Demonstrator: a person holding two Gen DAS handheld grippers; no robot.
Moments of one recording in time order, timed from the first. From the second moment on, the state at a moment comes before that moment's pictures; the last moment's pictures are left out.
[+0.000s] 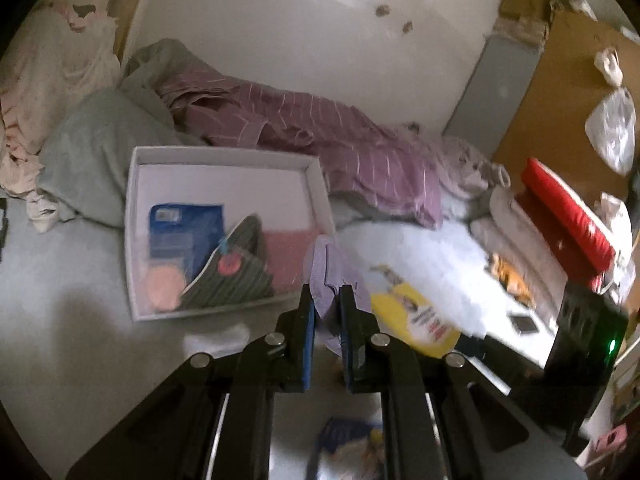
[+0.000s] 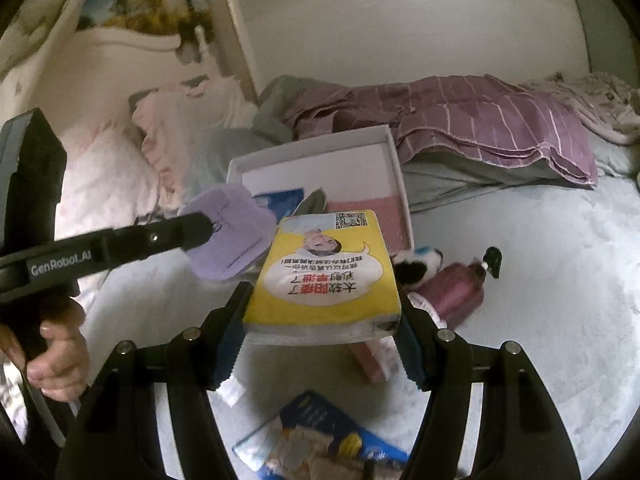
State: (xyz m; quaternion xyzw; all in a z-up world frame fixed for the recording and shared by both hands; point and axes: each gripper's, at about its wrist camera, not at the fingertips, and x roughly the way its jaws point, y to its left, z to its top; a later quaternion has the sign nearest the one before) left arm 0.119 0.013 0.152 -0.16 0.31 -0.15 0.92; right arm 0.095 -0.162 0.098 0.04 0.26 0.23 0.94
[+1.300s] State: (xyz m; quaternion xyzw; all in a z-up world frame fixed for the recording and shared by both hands) left arm 0.225 0.085 0.066 -0.31 0.24 -0.05 0.92; right arm 0.328 -0.098 0.078 0.10 0.37 0.18 0.91
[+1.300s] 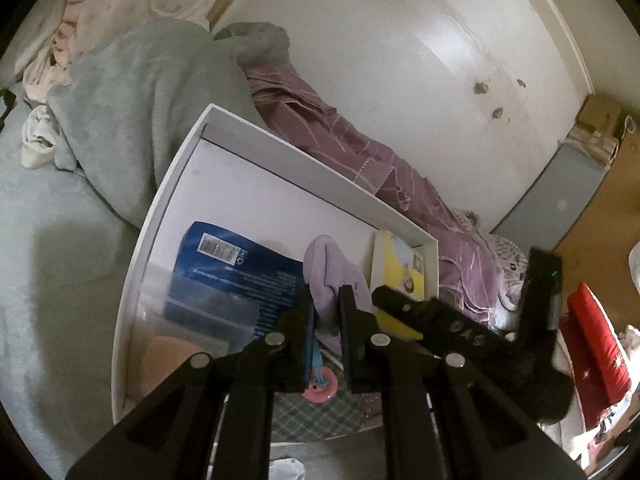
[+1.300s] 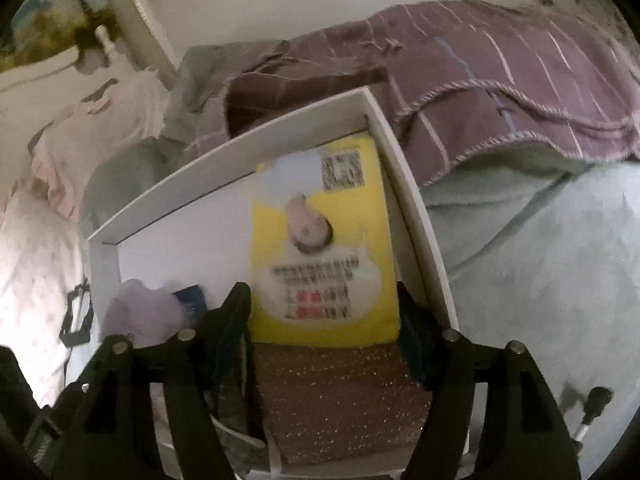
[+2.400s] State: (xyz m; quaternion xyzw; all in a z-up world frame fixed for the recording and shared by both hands) left arm 0.224 0.068 0.074 -0.29 0.27 -0.07 0.92; right arm 0.270 -0.120 0.100 0.11 0.35 0.17 0.92
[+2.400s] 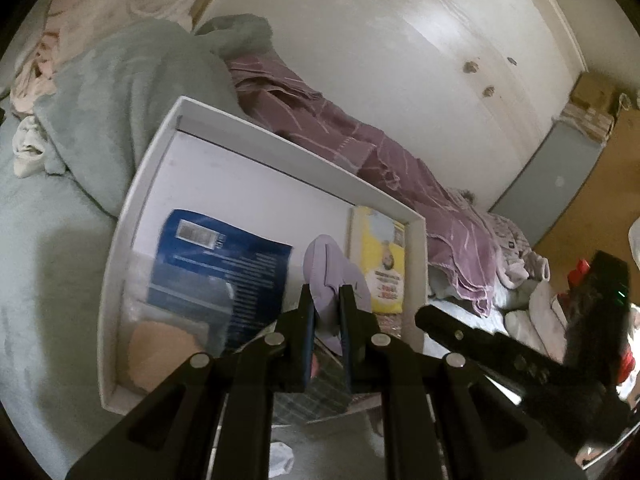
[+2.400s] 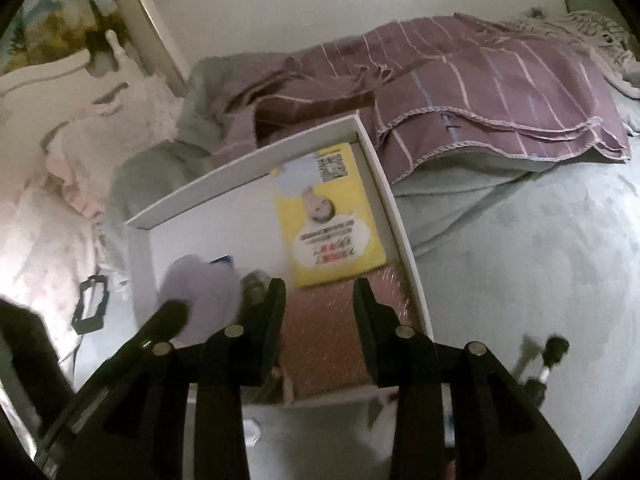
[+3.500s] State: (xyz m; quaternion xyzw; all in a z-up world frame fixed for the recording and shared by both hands) left arm 0.235 -0.021 0.048 -0.19 0.33 -0.09 0.92; right arm 0.236 -0.166 0.079 0.13 0.35 0.14 0.92
